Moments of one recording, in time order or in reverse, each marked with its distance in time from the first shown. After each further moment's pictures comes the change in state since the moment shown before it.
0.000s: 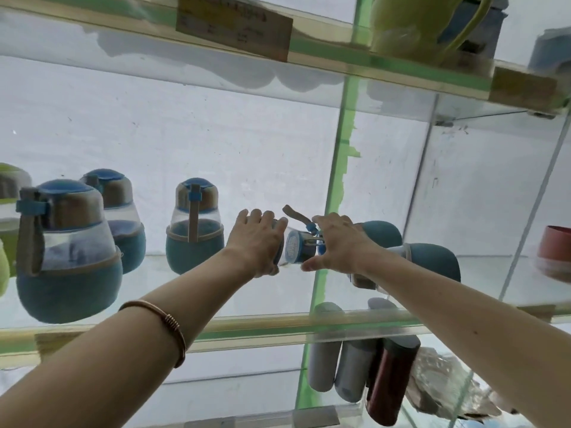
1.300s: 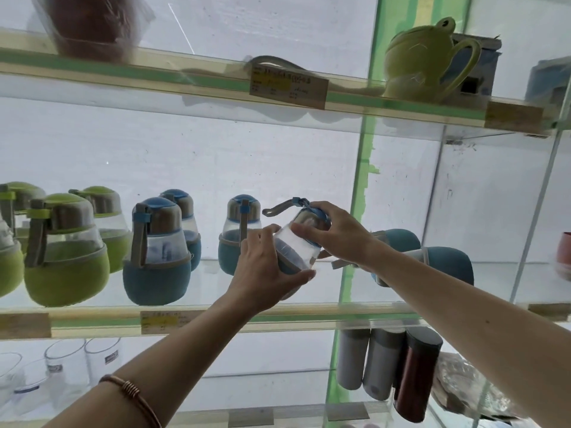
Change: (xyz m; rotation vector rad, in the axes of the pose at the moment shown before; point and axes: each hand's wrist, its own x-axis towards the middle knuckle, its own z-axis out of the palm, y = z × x) left_hand -0.107 -0.011 -0.014 -0.878 0.397 -0.250; right_hand -0.032 -0.066 -0.030 0.877 0.177 -0.132
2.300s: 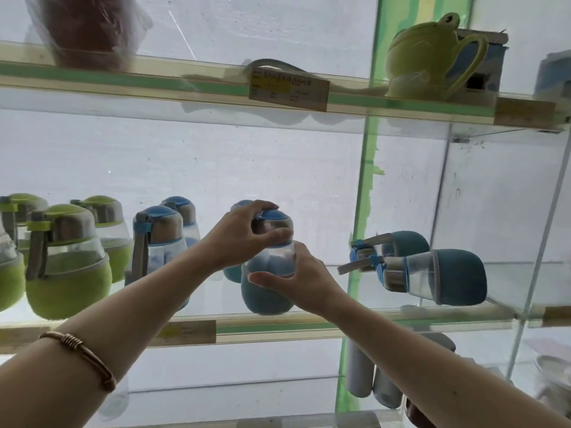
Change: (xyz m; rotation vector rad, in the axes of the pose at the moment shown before) left_hand 0.049 -0.003 -0.064 -0.003 -0.152 0.085; right_hand -0.022 0.004 0.073 0.019 -0.030 0.025
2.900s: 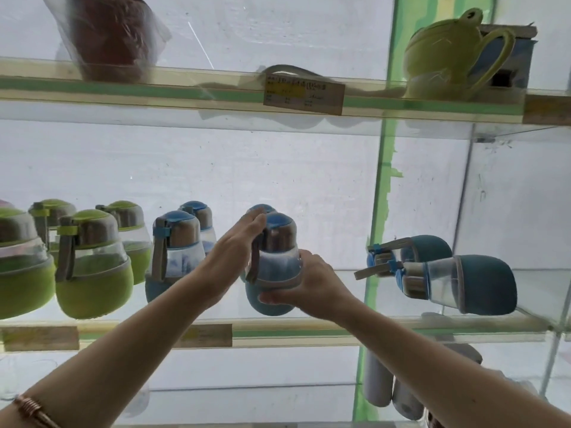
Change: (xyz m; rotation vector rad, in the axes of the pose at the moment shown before) left_hand -0.031 0.001 -0.004 -0.682 0.014 -0.162; right_hand 0.015 0.010 0.011 -0.010 -0.072 -0.011
